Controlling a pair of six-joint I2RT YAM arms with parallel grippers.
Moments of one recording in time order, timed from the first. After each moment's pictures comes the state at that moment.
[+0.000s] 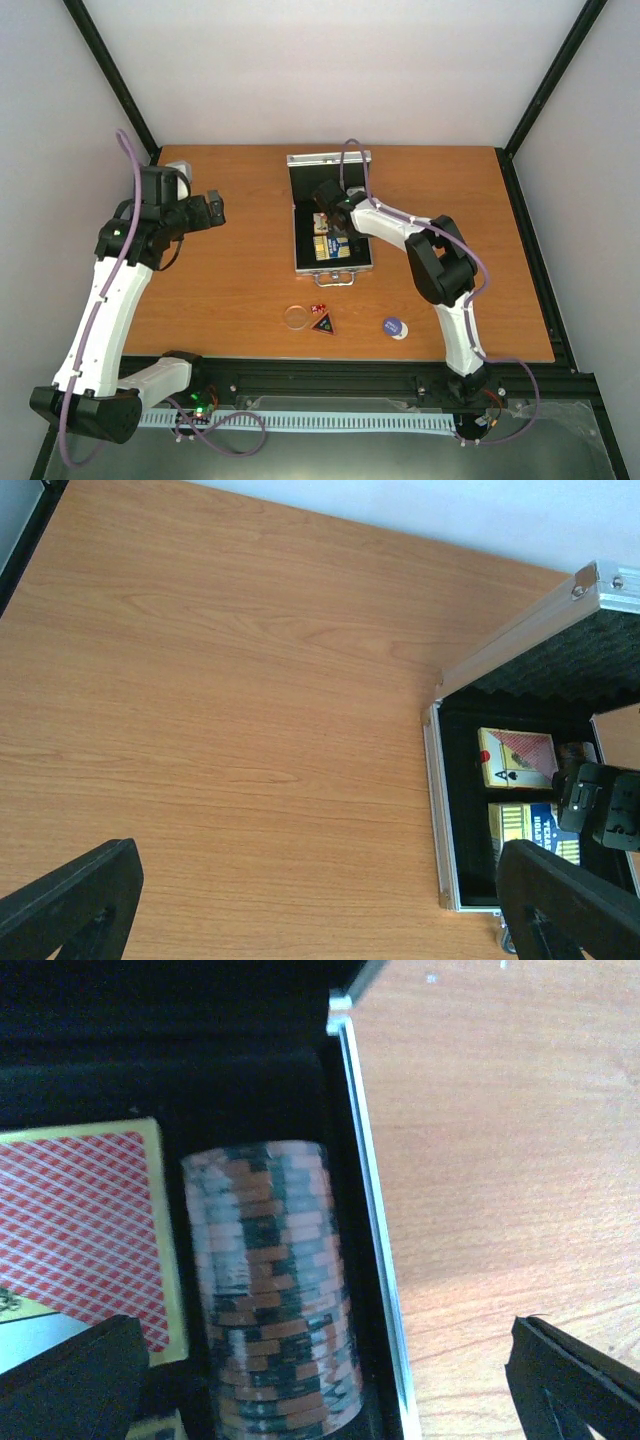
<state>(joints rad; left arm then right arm) -0.16 1.08 1.31 -0.94 -0.06 -0.34 0.67 2.14 1.64 -0.76 0.51 0.60</state>
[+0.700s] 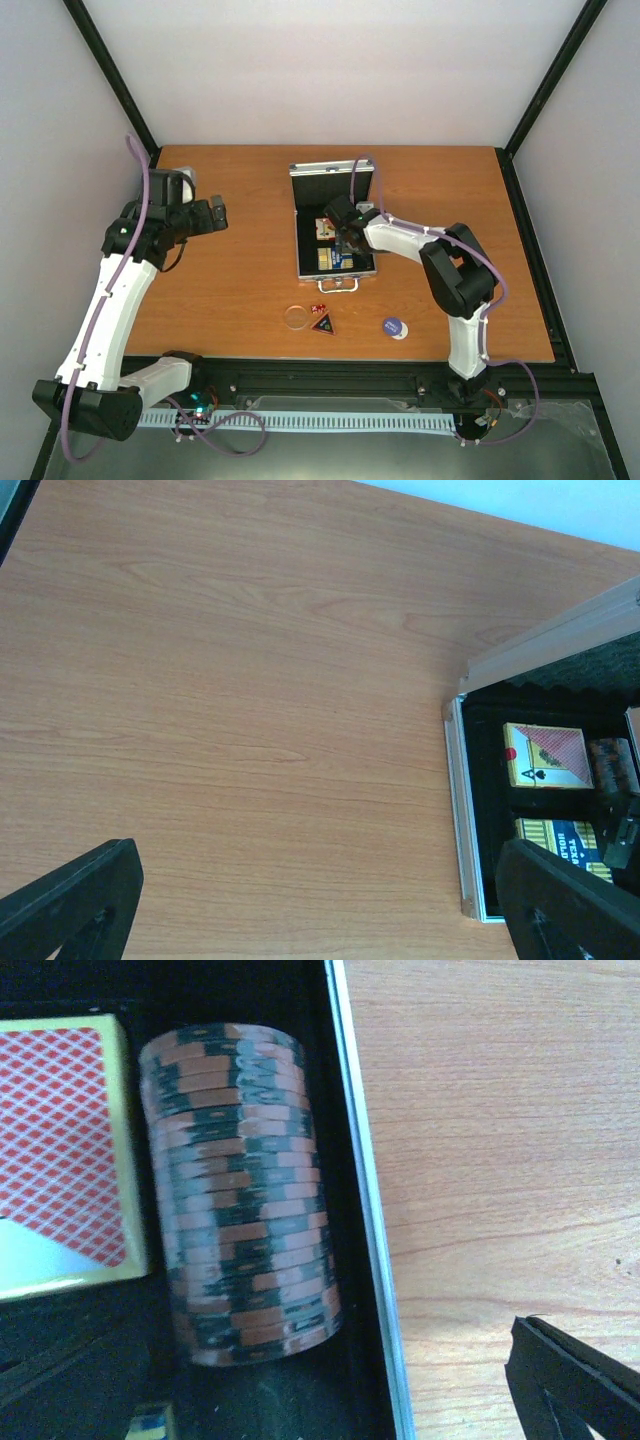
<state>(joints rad) -0.16 1.09 1.27 -0.94 -0.06 -0.34 0.67 1.98 1.34 -0.61 0.45 0.62</state>
